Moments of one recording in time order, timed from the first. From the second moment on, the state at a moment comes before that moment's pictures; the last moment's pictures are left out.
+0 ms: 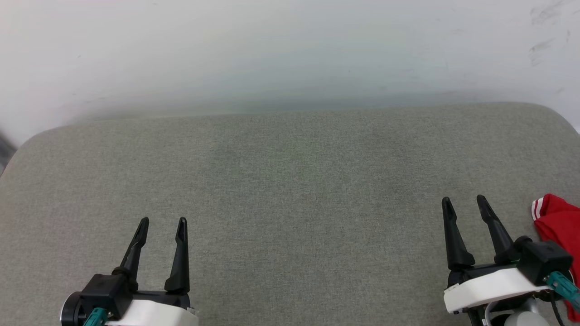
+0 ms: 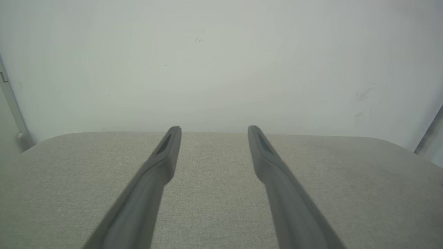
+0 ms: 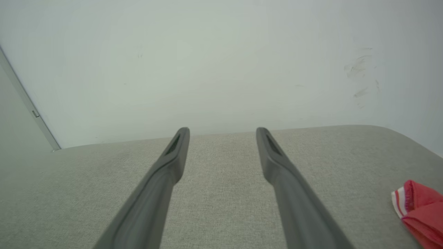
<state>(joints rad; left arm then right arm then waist) 0.07 0.05 0.03 -0.02 -0.16 -0.13 -0.26 -0.04 -0.05 0.01 0.10 0.21 0.13 -0.23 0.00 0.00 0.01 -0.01</state>
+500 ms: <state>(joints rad) 0.07 0.05 0.03 -0.01 -0.18 -0.13 -0.26 -0.04 -0.05 0.01 0.09 0.21 0.13 -0.22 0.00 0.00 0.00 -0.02</state>
